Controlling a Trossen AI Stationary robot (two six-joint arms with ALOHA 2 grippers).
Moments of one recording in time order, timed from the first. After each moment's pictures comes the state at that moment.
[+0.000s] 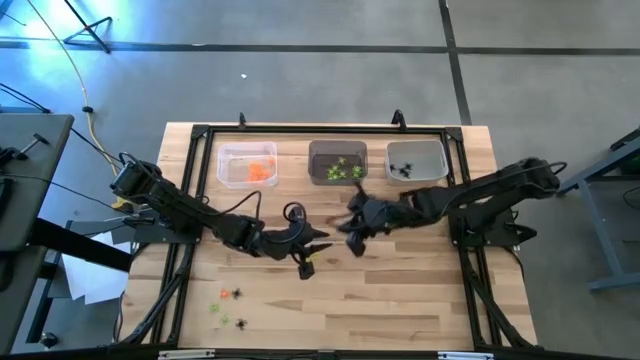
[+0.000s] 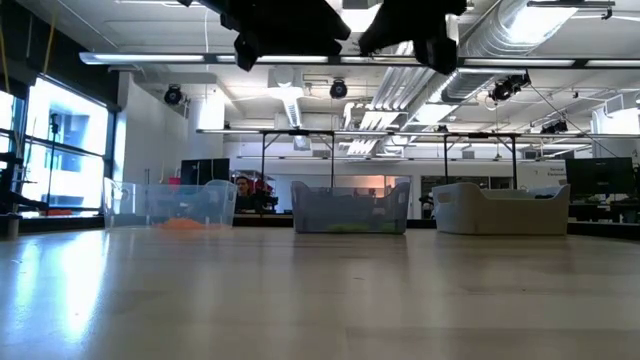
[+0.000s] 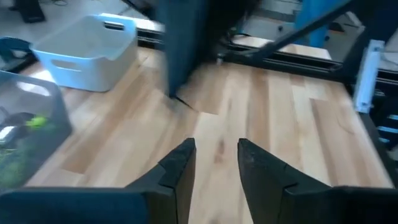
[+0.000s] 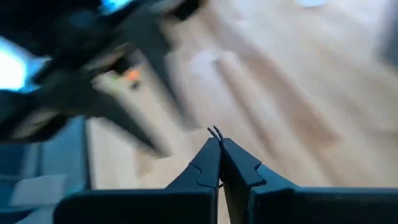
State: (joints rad) left arm -0.38 1.60 0.97 0.19 -0.53 -0.31; right arm 0.22 1.45 1.11 -0.35 0.17 0.72
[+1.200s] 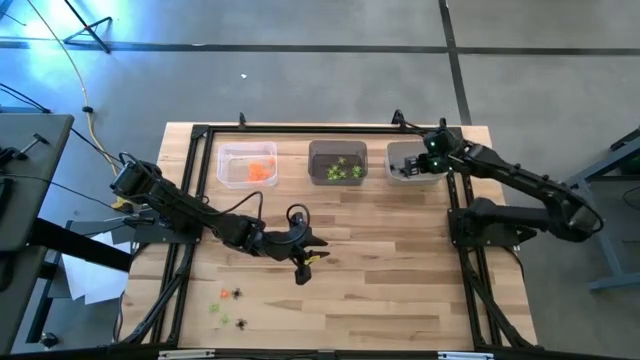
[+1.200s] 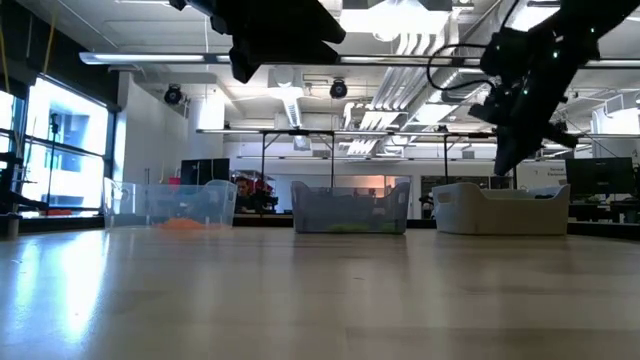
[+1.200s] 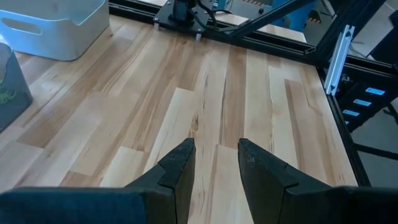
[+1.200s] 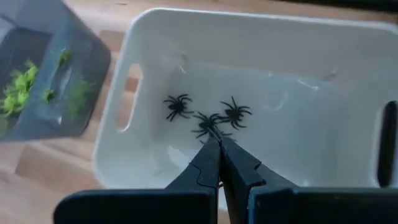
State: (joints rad) left arm -0.38 1.60 0.97 0.13 -0.40 -0.41; right arm -0.77 0.96 0.62 -0.65 0.10 0.54
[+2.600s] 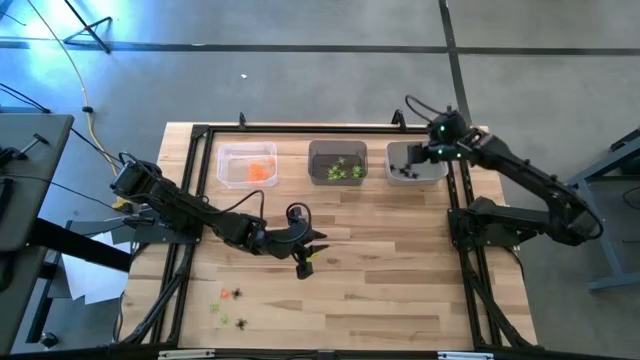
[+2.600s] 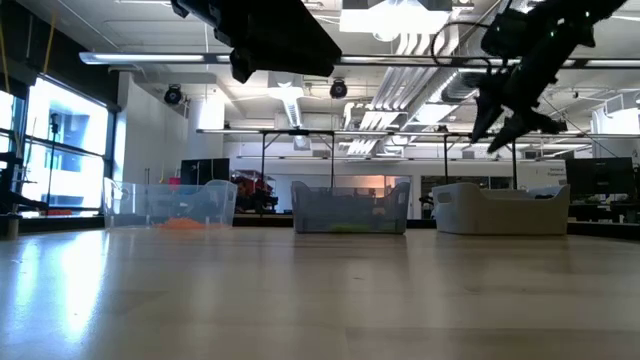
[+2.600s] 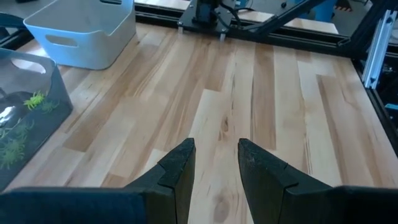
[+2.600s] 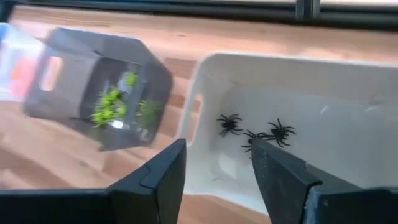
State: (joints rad) left arm -0.37 1.60 0.97 0.10 -0.49 -0.34; right arm -0.85 0.96 0.77 -0.70 -0.11 0.52
